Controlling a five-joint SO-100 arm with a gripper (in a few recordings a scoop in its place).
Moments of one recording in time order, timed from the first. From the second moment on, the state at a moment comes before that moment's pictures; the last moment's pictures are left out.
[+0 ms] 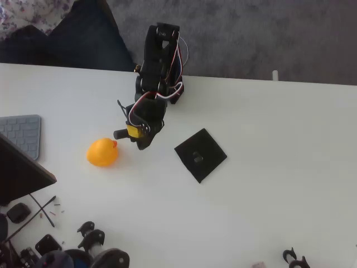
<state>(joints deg) 13.4 139.0 130.4 56.8 -52.5</state>
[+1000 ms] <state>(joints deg) 13.4 130.2 119.2 59.9 -52.6</state>
